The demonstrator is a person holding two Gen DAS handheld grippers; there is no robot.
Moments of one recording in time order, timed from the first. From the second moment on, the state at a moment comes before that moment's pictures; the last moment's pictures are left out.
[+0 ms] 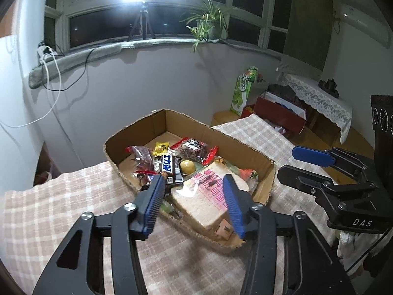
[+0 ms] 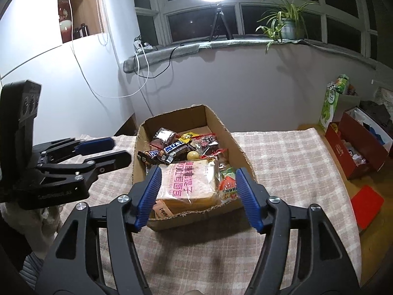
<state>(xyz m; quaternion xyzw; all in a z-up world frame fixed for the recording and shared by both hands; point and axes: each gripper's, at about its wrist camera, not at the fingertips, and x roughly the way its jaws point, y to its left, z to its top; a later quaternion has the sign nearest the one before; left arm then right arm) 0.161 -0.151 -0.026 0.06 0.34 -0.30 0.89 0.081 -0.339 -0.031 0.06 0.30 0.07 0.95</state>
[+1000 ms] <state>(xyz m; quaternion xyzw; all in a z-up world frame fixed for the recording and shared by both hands) 0.096 -0.131 -0.013 0.04 0.30 -0.22 0.93 0.036 -0.343 -0.027 0.06 0.29 0.02 0.96</state>
